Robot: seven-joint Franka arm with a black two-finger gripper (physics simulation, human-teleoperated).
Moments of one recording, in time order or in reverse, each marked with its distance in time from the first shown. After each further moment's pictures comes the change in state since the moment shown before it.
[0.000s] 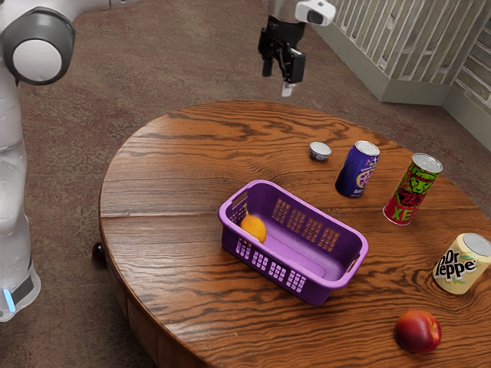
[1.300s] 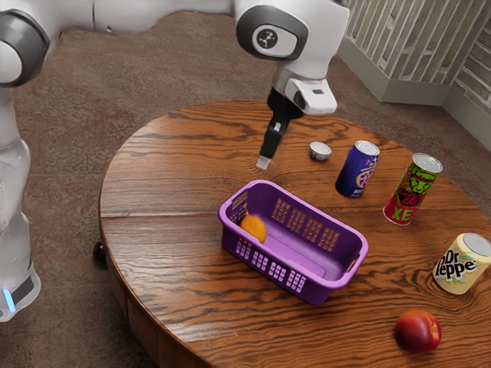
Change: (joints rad) arm -0.102 -0.063 -0.196 -0.253 0.058 0.025 0.406
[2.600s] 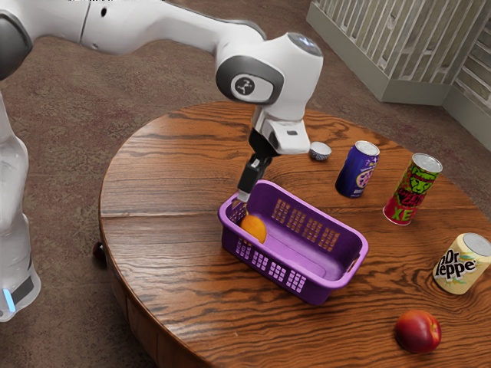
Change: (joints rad) arm 0.040 -0.092 -0.036 -0.316 -0.036 0.230 0.116
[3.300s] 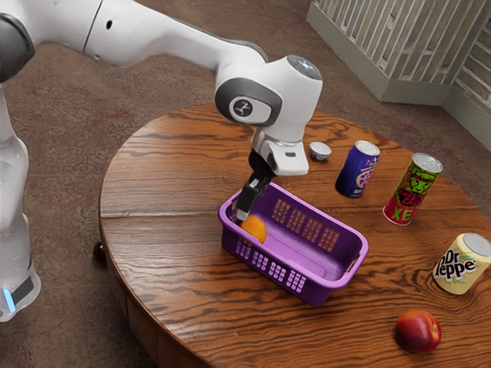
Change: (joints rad) arm 0.000 0.021 -0.041 -0.061 -0.004 0.082 -0.002
